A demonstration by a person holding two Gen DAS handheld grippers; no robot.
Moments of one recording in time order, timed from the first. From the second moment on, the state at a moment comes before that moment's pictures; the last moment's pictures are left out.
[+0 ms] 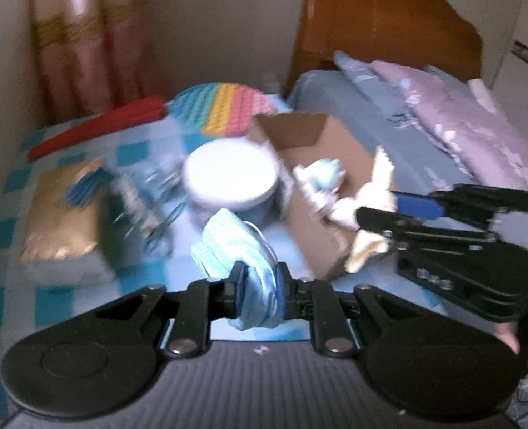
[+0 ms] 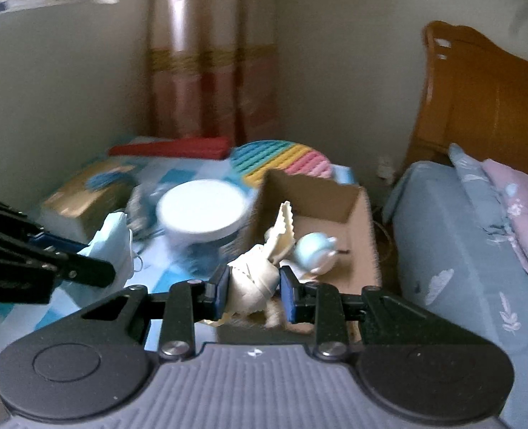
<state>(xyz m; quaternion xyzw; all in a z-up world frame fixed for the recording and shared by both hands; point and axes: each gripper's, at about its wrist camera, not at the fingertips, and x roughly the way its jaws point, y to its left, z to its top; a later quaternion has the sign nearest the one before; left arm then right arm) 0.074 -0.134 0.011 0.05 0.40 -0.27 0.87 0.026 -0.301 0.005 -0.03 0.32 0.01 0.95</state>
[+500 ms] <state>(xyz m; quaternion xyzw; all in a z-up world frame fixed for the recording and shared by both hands) 0.153 -0.229 0.040 0.07 0.36 -0.34 0.87 0.041 -0.331 -0.014 0.01 0.33 -0.01 0.94</state>
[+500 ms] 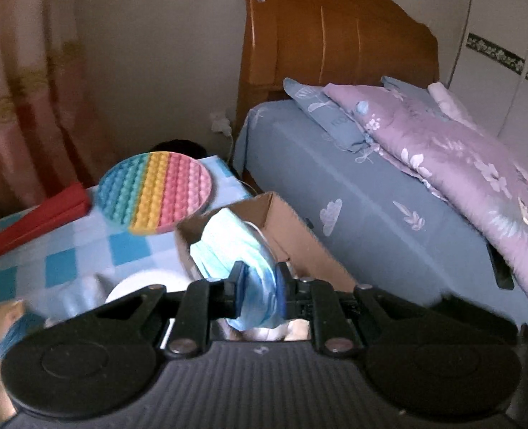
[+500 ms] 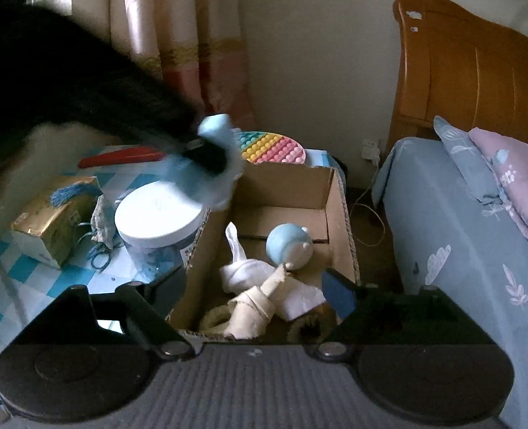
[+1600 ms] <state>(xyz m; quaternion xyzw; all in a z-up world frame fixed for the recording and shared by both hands) 0.117 -0.178 0.037 0.12 0.31 -0.26 0.91 0.021 -0.302 0.002 0.01 0.33 0.00 0.94</state>
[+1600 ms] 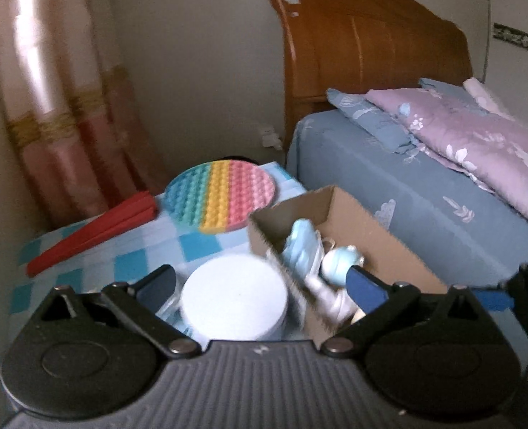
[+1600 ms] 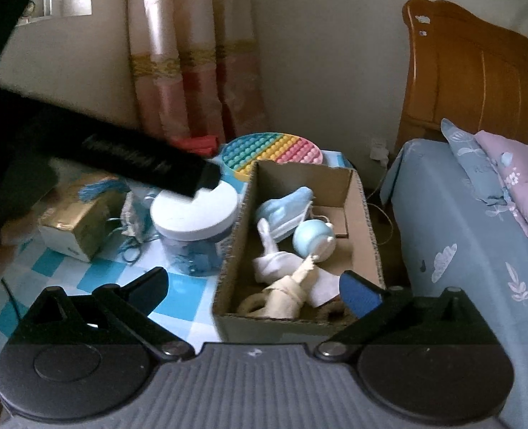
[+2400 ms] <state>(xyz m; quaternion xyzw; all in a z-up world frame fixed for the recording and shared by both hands) 0.044 -0.037 0.007 0.06 0.32 -0.14 0.94 0.017 -0.223 0.005 -0.06 0.35 0.06 0.93</state>
